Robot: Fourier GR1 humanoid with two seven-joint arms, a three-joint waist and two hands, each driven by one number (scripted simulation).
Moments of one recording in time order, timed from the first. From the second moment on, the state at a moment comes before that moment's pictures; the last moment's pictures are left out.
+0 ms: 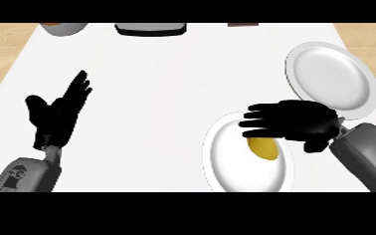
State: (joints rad) left arm -0.17 0.42 -0.16 -1.39 0.29 0.19 0.11; right arm -0.48 -0.71 0.59 -1.37 0.86 0.23 -0.85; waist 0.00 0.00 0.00
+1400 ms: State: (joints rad) left arm -0.16 0.32 -0.06 -1.41 0.17 0.11 0.14; right arm -0.39 -0.43 0.57 -1.33 1.47 0.21 -0.67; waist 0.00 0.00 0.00
